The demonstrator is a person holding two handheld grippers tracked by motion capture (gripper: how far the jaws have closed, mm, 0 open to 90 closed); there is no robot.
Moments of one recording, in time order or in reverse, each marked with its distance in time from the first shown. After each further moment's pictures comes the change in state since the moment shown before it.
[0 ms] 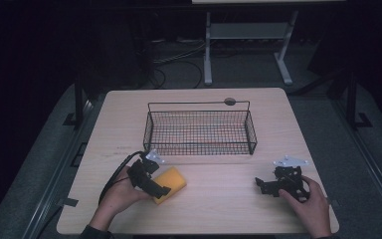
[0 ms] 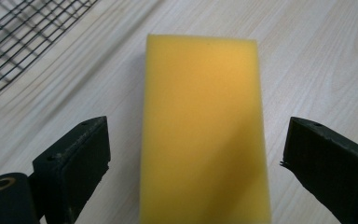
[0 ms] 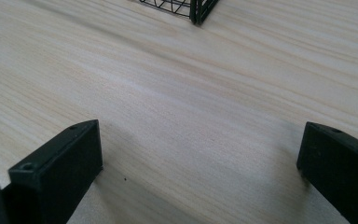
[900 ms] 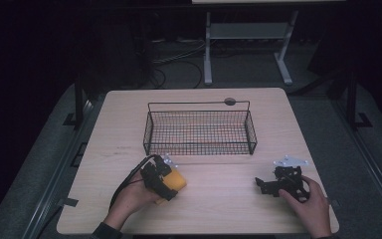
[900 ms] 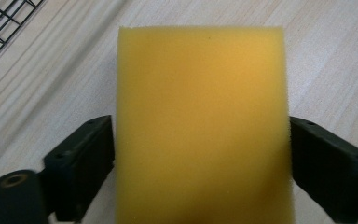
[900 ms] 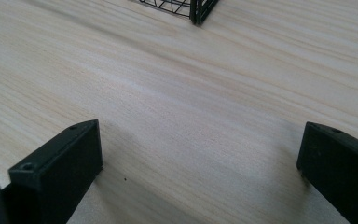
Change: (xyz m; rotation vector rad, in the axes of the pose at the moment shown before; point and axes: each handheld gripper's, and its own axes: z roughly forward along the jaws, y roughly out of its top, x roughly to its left) left arm -0.010 0.012 0.036 0.113 0.059 0.044; right arm 0.000 0.000 0.000 0.000 0.000 0.000
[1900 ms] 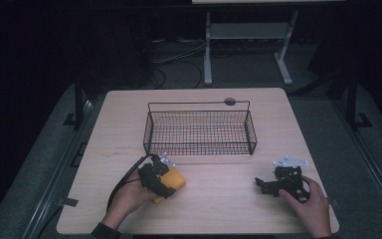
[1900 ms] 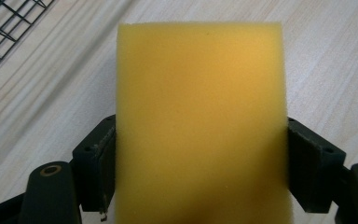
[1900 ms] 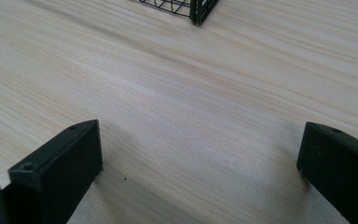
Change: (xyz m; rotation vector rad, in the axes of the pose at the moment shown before) left arm 0.003 -0.003 -0.008 -0.016 -0.014 -0.002; right arm 0.000 0.000 0.000 0.000 0.000 0.000
